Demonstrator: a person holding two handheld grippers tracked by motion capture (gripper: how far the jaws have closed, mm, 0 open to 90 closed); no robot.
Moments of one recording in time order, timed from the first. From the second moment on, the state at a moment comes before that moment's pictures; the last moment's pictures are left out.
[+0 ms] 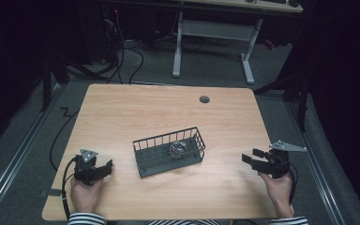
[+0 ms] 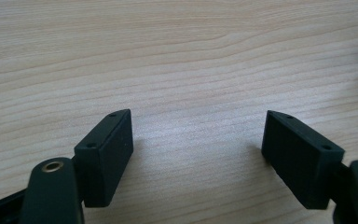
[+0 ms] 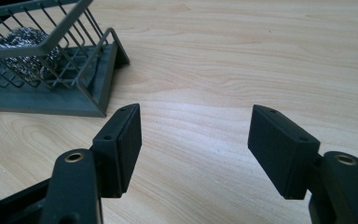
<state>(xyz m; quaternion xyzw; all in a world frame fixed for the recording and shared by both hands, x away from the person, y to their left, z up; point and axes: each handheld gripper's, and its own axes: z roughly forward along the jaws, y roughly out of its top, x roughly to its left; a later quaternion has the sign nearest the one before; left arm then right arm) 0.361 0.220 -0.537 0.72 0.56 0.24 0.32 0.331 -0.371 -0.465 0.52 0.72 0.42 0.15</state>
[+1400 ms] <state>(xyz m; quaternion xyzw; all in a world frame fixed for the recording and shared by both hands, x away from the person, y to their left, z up) 0.361 0.220 -0.537 0.72 0.56 0.24 0.32 0.335 -0.347 -0.530 0.53 0.75 0.32 0.24</state>
